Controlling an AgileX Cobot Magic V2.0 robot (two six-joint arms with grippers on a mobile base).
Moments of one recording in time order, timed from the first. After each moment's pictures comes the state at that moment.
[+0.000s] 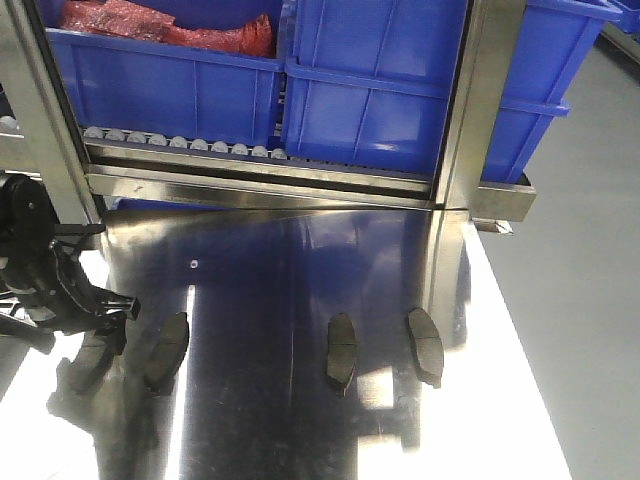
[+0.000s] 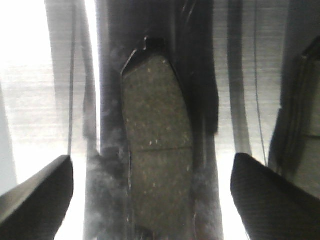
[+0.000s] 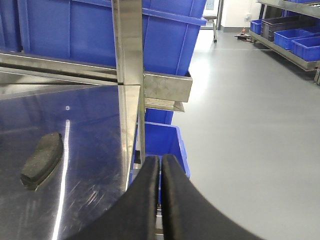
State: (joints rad) left arm -0.06 1.90 -1.28 -0.03 0.98 -0.06; right arm 0.01 -0.01 0.03 -0.25 0.22 0.22
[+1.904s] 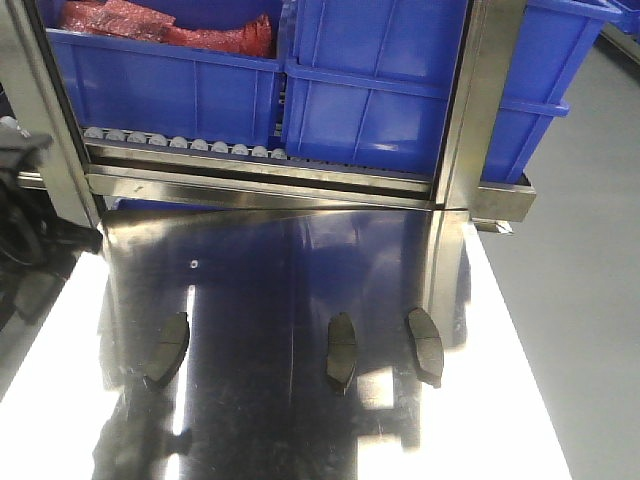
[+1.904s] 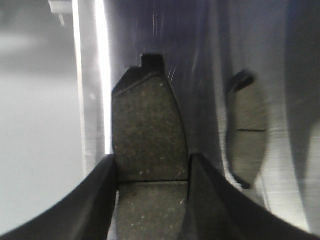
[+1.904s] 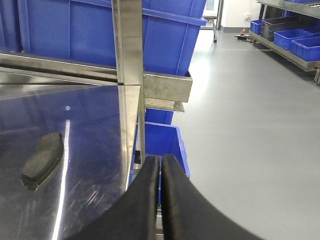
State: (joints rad) left arm -0.08 1.54 -1.29 0.03 1.00 -0.08; right arm 0.01 -0.01 0.03 -0.25 0.22 0.22
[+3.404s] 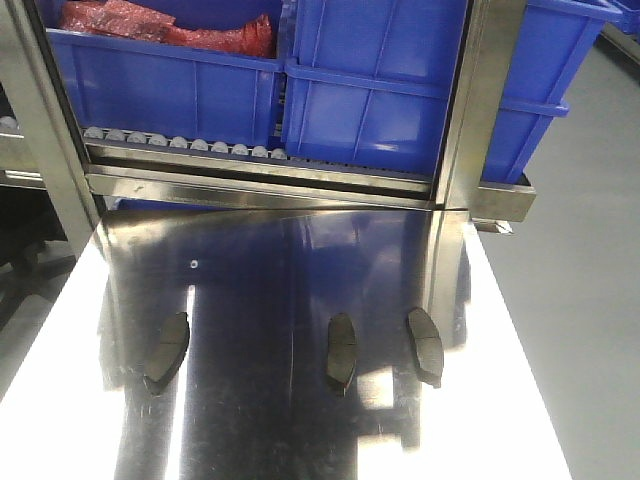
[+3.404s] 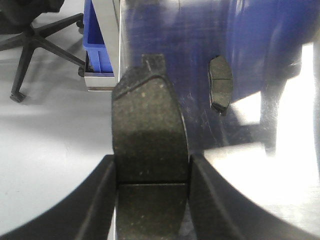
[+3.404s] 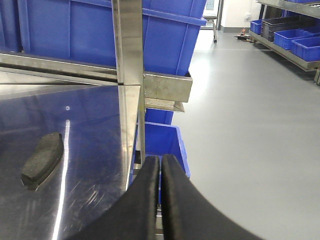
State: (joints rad) left arm -0.08 0.60 -0.83 0.05 1.09 -0.08; right arm 0.01 -0.01 0.03 -0.25 0.22 0.22
